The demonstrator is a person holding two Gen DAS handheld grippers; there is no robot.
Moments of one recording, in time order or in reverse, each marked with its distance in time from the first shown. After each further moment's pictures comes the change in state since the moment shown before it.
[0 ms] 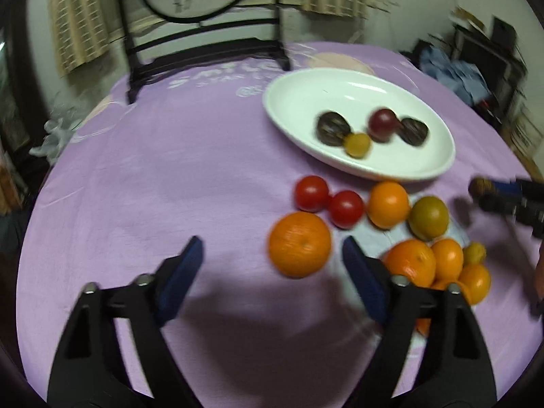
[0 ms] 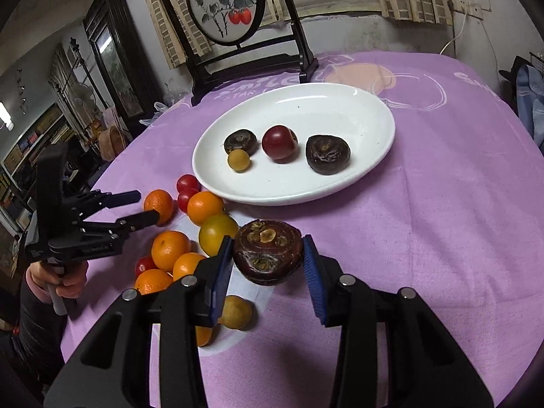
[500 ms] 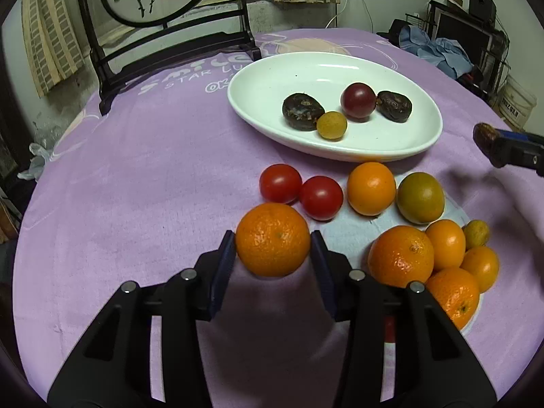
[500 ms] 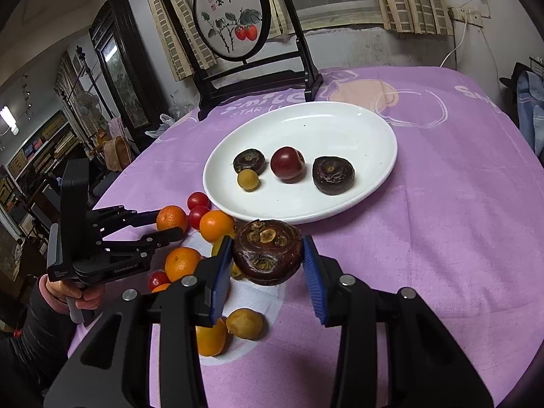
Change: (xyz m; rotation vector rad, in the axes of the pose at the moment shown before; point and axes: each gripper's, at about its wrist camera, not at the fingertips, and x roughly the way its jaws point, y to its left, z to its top) left arm 0.017 -0.017 -0.001 0.099 0.010 -0.018; right arm -0.008 0.004 0.008 0.005 -0.040 0.018
